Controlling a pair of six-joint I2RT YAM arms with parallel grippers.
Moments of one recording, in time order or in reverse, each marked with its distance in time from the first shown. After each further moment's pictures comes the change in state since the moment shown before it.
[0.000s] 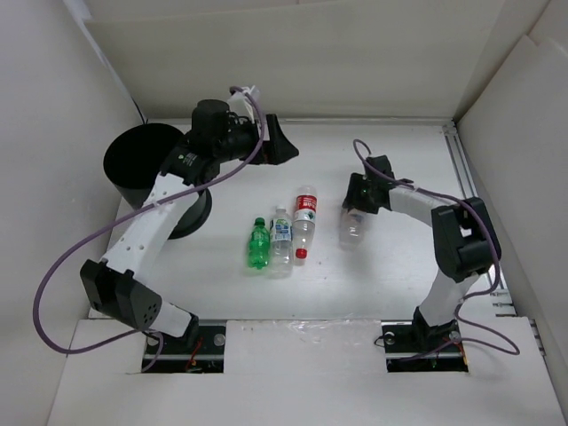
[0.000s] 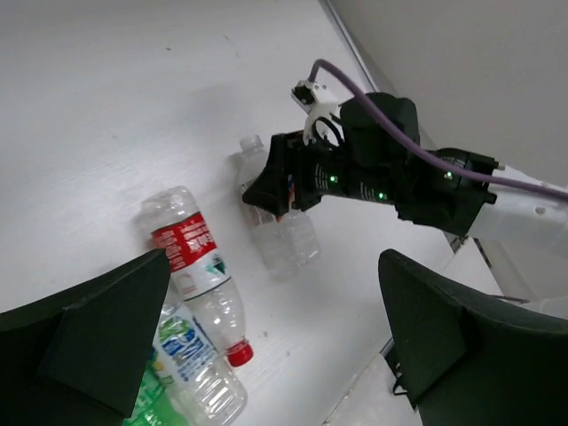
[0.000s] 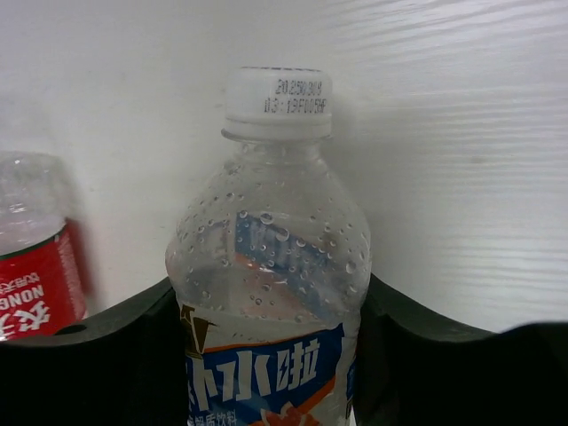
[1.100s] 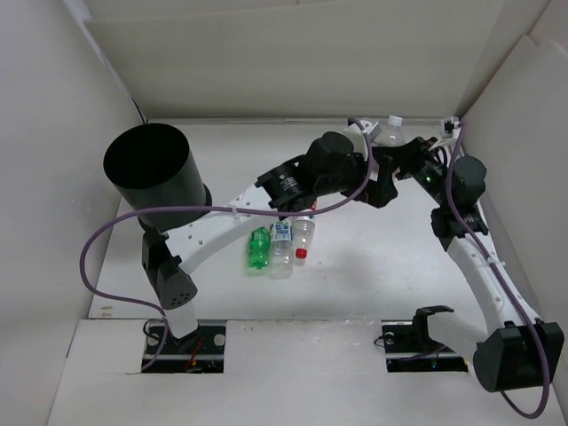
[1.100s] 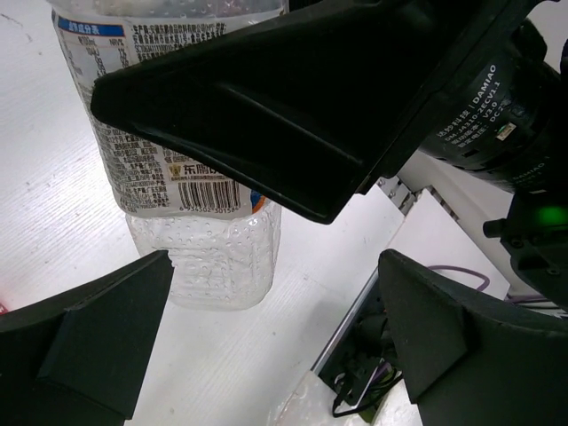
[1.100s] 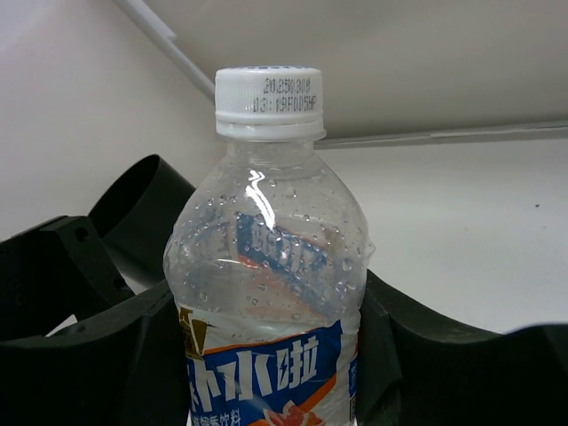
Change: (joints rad) left arm -0.614 0.303 0.258 0.056 -0.374 -0.044; right arm -0.225 -0.766 -0.221 0.529 -0.496 0.145
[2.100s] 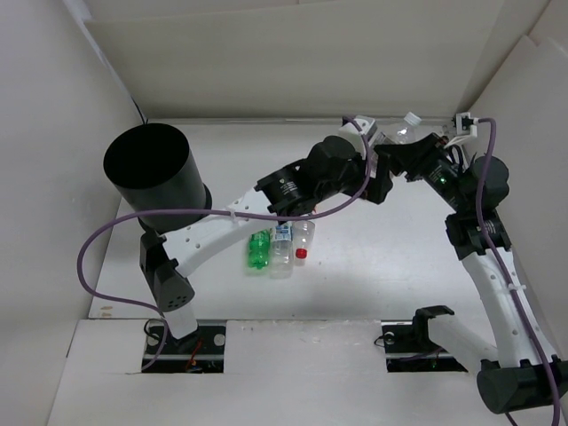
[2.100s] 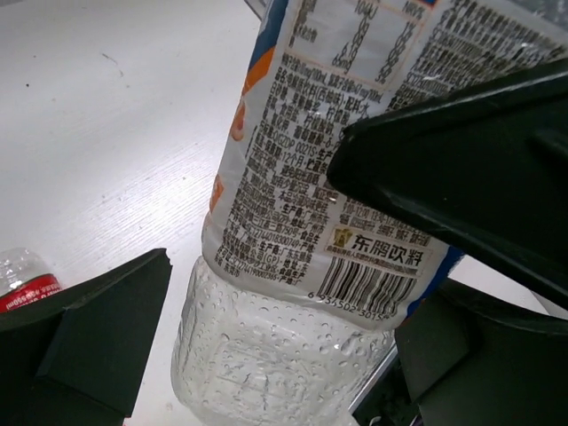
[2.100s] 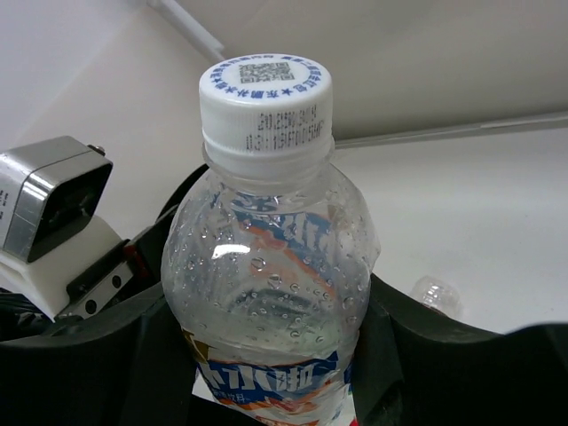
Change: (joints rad) left arm -0.024 -0.016 -0.012 0.002 -0.209 0.035; right arm 0.034 -0.129 0.143 -0.257 0.011 0.111
